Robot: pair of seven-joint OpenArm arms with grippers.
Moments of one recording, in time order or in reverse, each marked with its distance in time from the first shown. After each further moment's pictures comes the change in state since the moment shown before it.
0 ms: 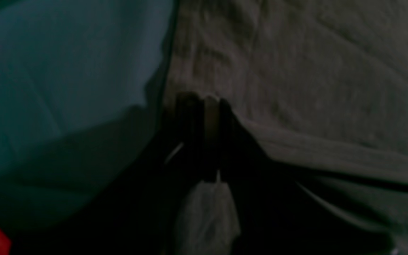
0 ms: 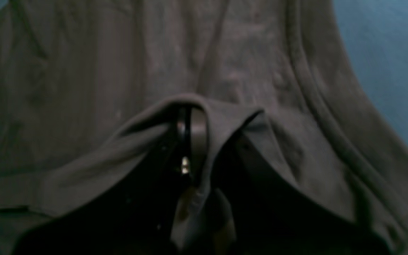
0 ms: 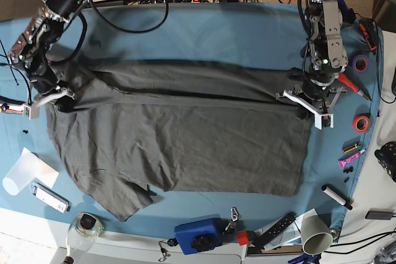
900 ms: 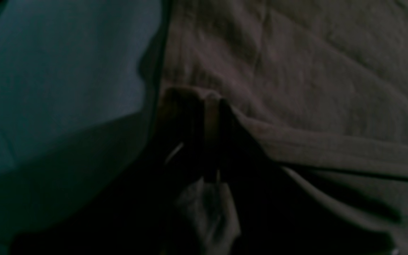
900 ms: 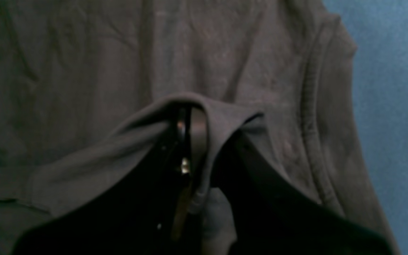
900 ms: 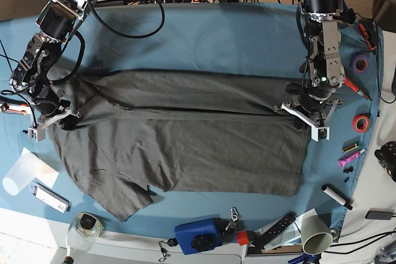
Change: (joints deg) left arm -6.6 0.0 0.1 -10.1 0.0 -1.7 -1.7; right arm 6.6 3.3 -8.1 -6.4 -6.4 -0.9 5.3
